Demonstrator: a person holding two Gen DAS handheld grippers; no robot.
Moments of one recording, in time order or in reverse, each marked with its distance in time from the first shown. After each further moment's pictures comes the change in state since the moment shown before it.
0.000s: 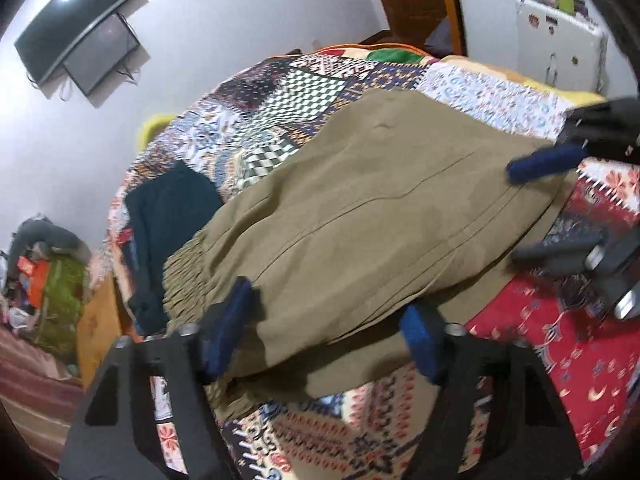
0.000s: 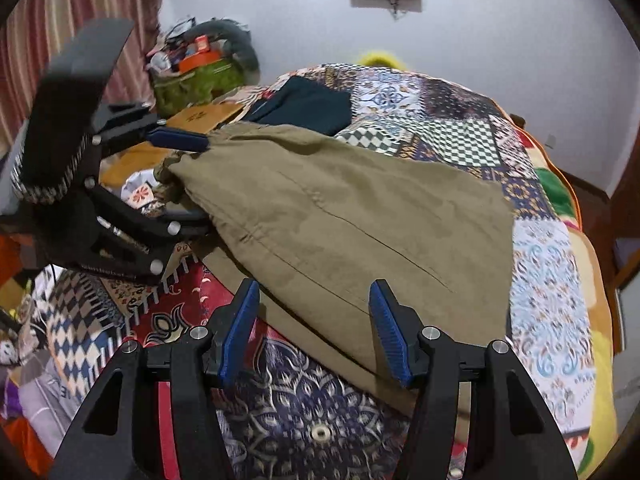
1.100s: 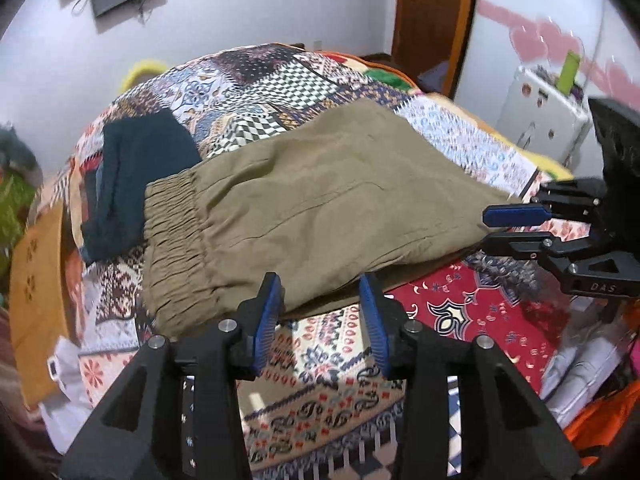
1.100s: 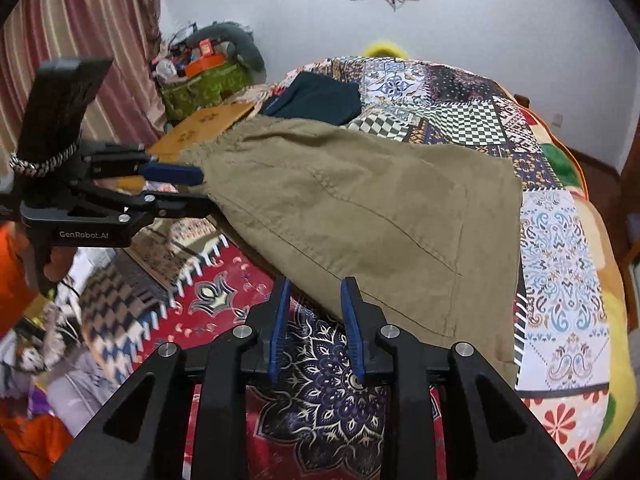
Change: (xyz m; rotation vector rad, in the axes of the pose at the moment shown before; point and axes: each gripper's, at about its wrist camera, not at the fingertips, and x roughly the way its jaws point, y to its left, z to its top) left arm -0.045 0.029 -0.042 -0.287 -0.017 -0.231; right arm -0.030 0.003 -0.013 0.097 0.006 0.075
